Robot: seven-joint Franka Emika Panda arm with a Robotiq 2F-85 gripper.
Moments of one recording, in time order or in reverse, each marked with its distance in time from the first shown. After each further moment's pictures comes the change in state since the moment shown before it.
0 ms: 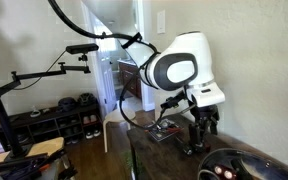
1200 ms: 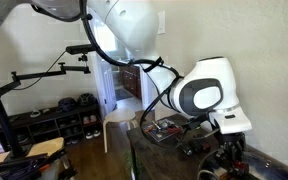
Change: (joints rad) arm -0.040 0.273 -0.053 0.242 0.000 0.016 0.118
